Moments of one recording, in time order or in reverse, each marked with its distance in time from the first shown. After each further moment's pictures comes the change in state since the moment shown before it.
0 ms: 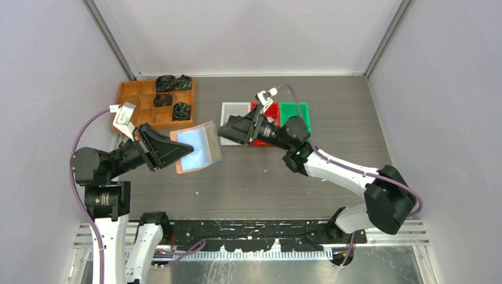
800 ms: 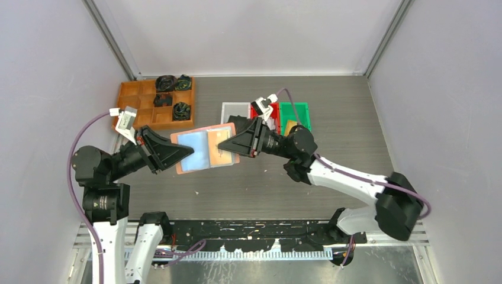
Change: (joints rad) left arm 0.000 -0.014 0.020 -0.130 -0.018 0.165; right arm 0.144 -0.006 -0.086 0.338 -0.049 0.182
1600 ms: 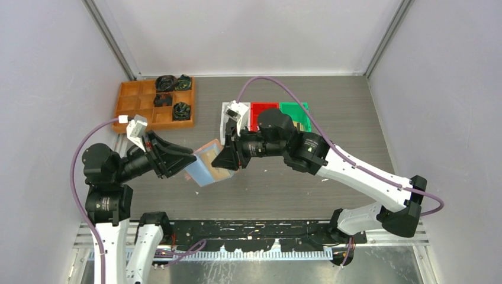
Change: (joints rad) left arm 0.000 -0.028 -0.045 -0.221 -0.027 0.312; right arm 0.166 -0.055 0.565 -1.456 0.167 -0.968
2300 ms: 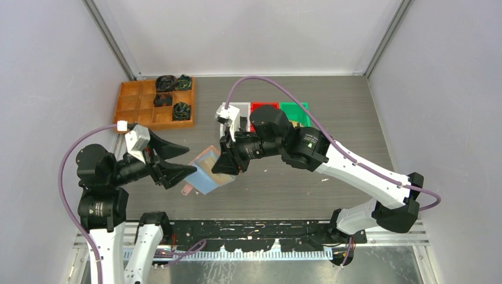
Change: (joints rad) left arm 0.000 0.008 0.095 -0.161 0.037 0.341; right arm 0.047 0.063 0.171 -0.214 -0.013 -0.171
